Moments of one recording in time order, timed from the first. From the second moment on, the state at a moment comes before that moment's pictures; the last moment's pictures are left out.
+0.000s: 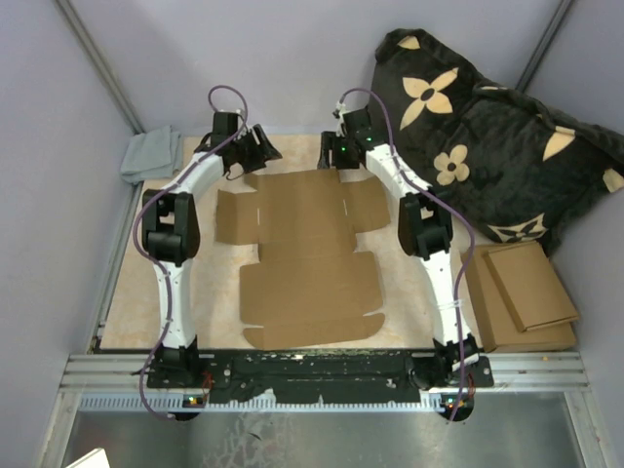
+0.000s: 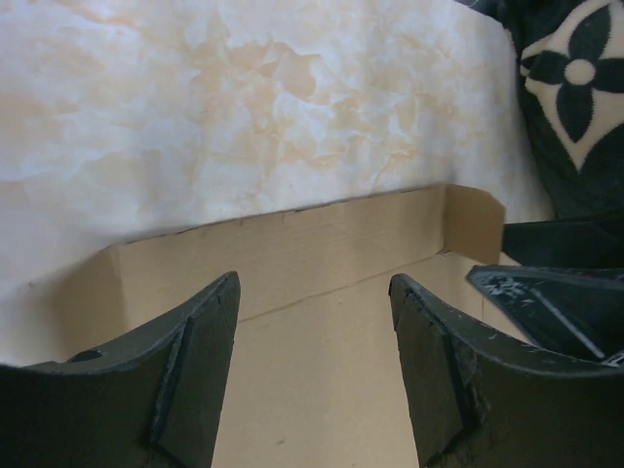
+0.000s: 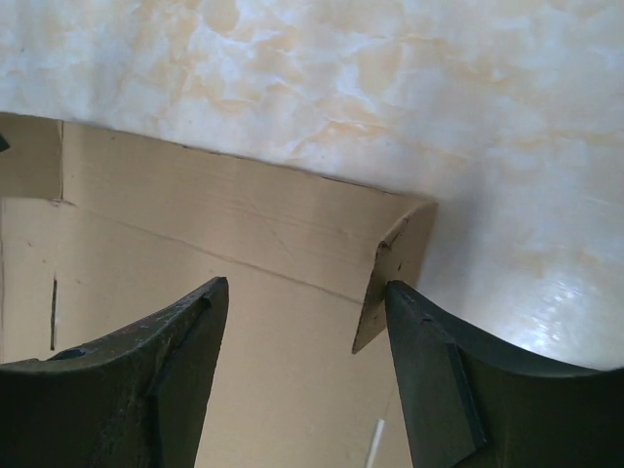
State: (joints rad) left arm -0.18 2.26 1.87 -0.27 0.31 -0.57; right arm 0.37 2.47 2.26 -0.55 -0.22 0.28
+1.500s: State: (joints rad) left arm -0.06 2.19 1.77 -0.37 0.20 -0.56; right arm 0.39 2.58 2.28 -0.46 -0.28 0.30
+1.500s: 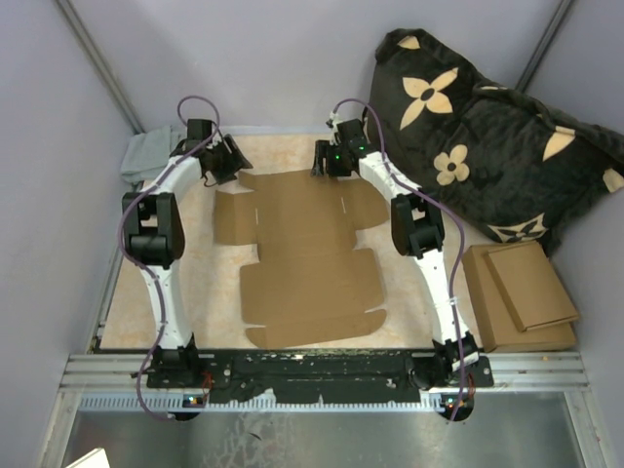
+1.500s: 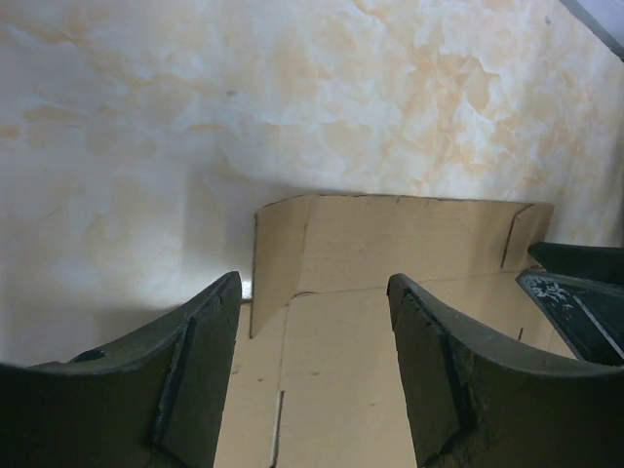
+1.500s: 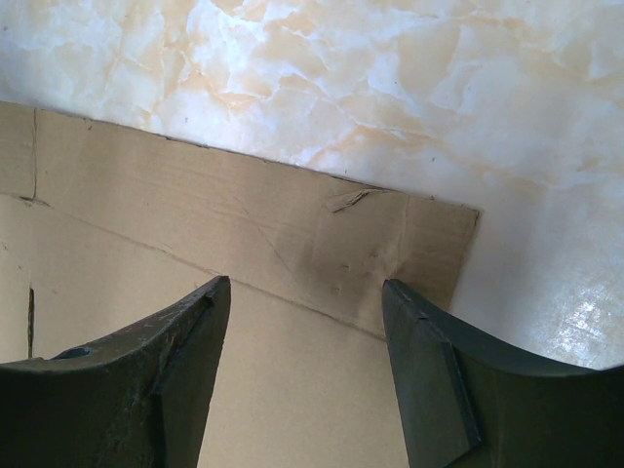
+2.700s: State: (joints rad) left arm -0.16 2.40 1.93 -0.30 0.34 -0.65; right arm 0.39 2.54 2.22 -0.44 -0.29 0.31
